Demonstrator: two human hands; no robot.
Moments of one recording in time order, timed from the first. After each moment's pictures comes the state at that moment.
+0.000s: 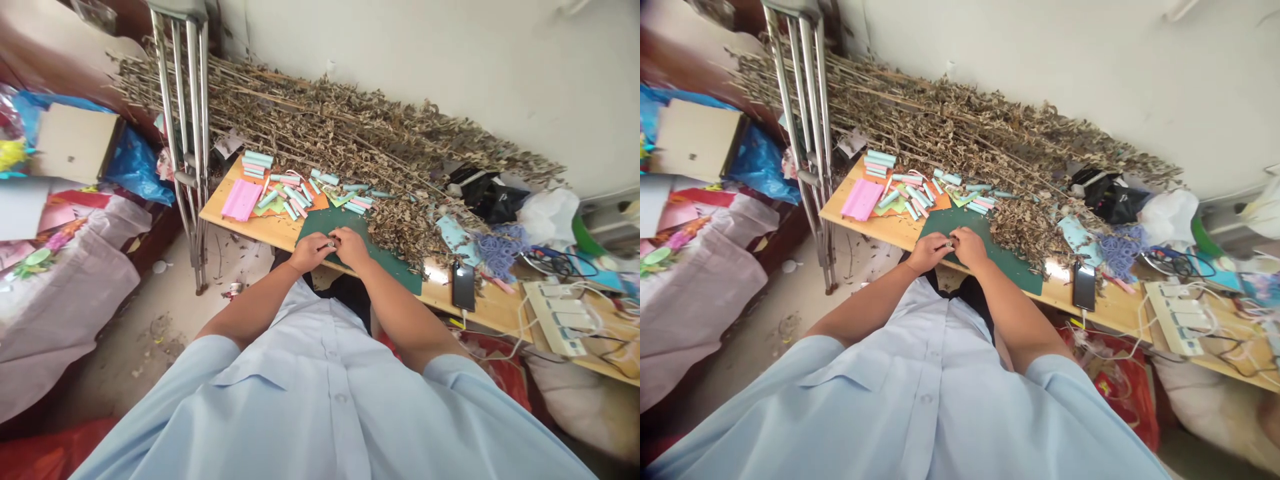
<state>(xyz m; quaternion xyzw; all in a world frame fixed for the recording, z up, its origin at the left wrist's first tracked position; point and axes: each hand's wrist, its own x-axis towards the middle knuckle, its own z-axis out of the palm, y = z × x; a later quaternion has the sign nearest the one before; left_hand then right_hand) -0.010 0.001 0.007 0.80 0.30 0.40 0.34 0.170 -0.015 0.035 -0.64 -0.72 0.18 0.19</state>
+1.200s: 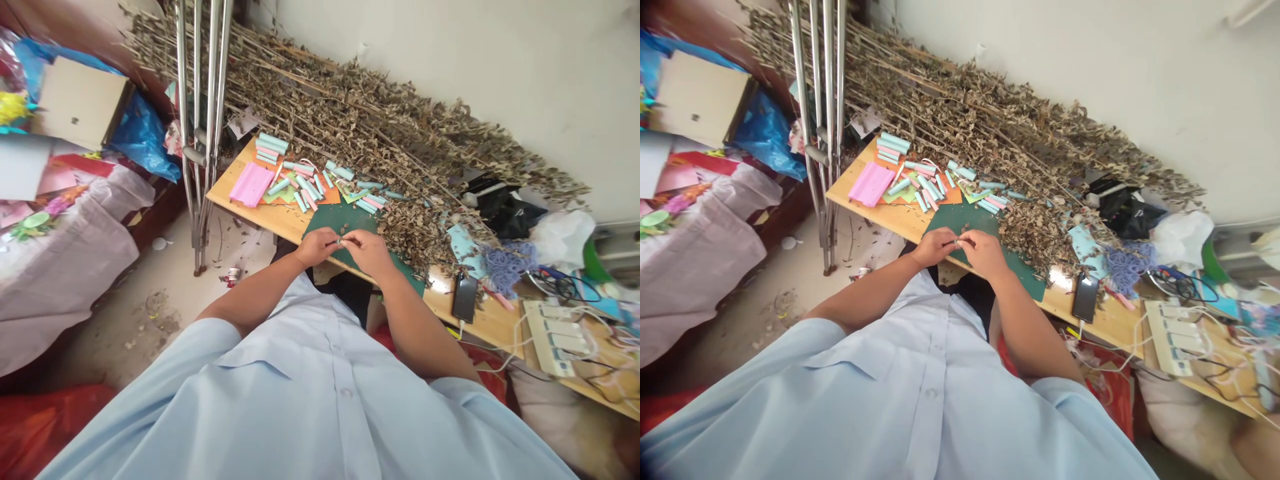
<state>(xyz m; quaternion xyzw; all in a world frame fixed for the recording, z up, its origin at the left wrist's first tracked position) -0.009 0.001 0.000 0.79 0.28 0.41 0.34 0.170 -0.048 0.094 -0.61 -0.71 0.24 0.26</state>
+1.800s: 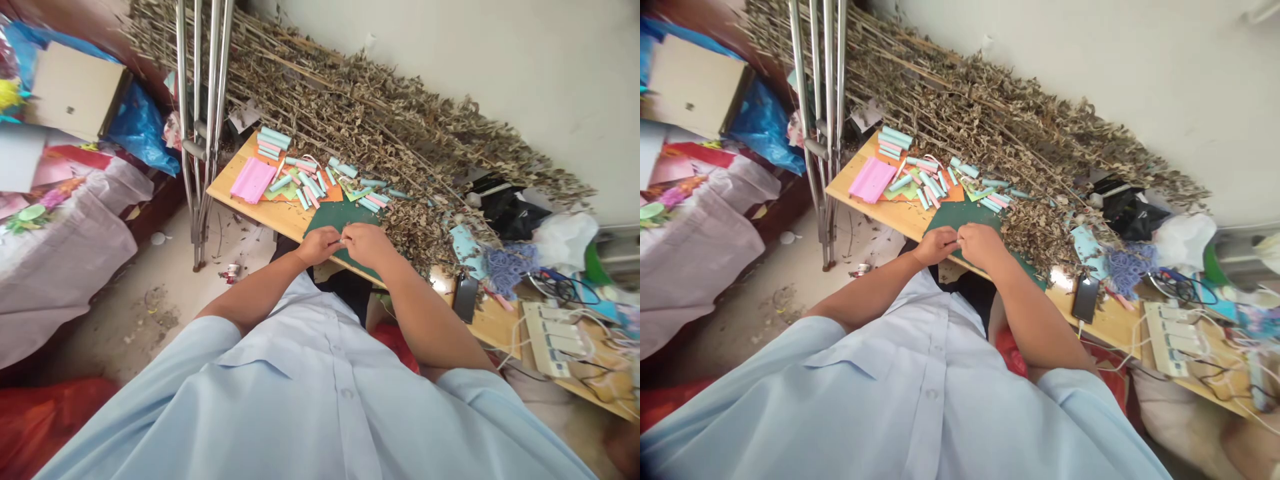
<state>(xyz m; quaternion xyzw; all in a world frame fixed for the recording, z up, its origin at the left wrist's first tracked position) -0.009 -0.001 0.004 0.81 0.29 0.39 0.33 0.157 -0.023 0.126 -0.55 -0.83 0.11 -0.01</state>
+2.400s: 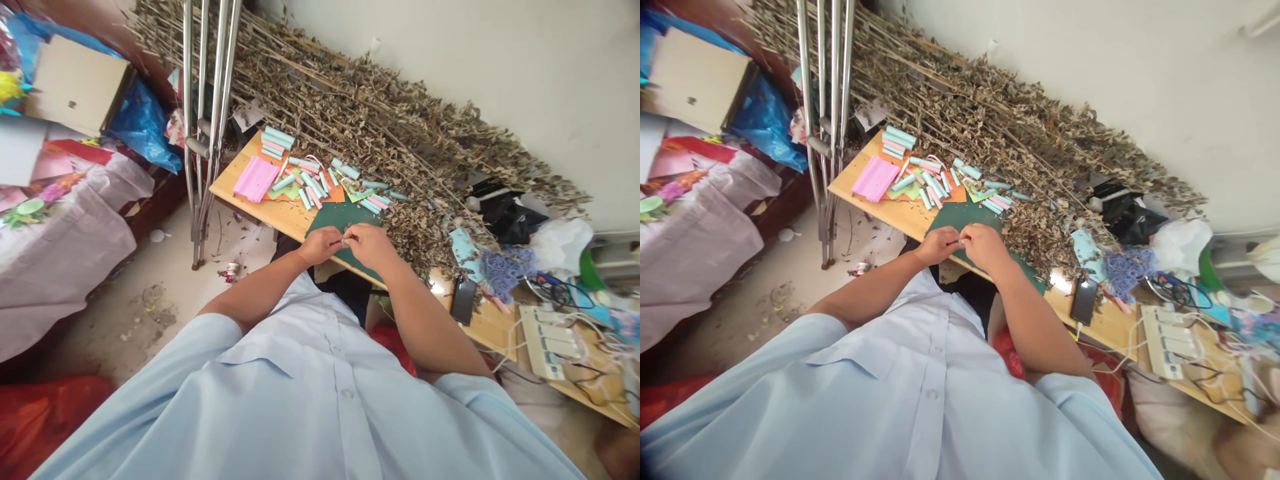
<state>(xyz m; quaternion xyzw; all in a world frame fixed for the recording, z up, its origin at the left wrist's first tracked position) -0.006 0.001 -0.005 0.80 0.28 0.40 0.34 0.160 -0.029 0.120 -0.58 -0.79 0.17 0.10</state>
